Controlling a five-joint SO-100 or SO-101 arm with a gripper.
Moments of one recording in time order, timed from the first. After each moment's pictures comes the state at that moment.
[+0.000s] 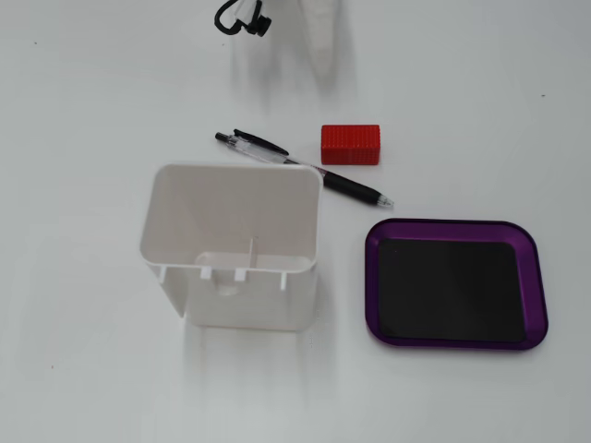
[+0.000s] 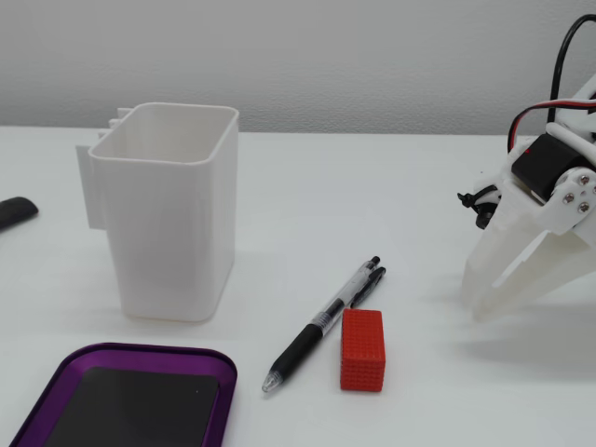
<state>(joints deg) -5.4 192.1 176.7 62.9 -7.6</state>
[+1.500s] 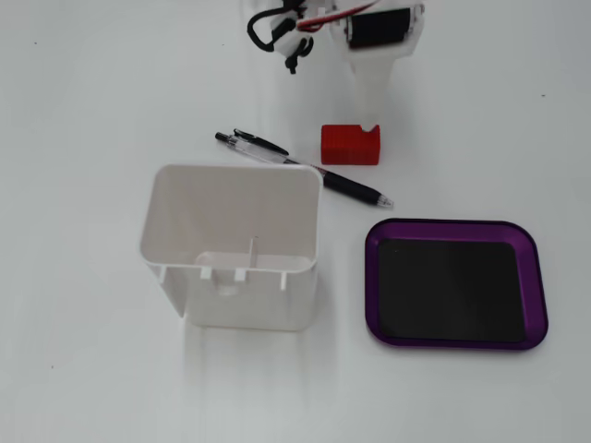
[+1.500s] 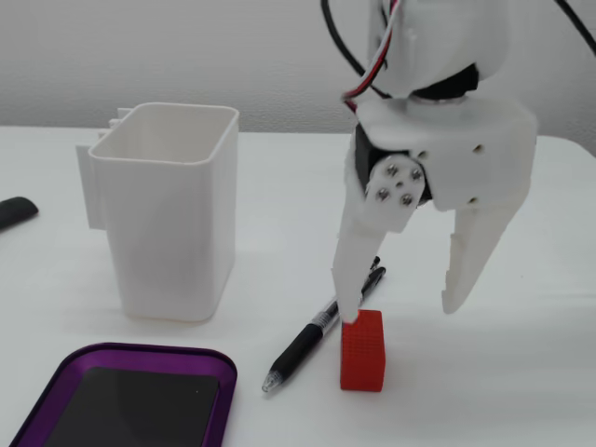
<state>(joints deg) -12.0 87.9 90.7 82.3 2.8</state>
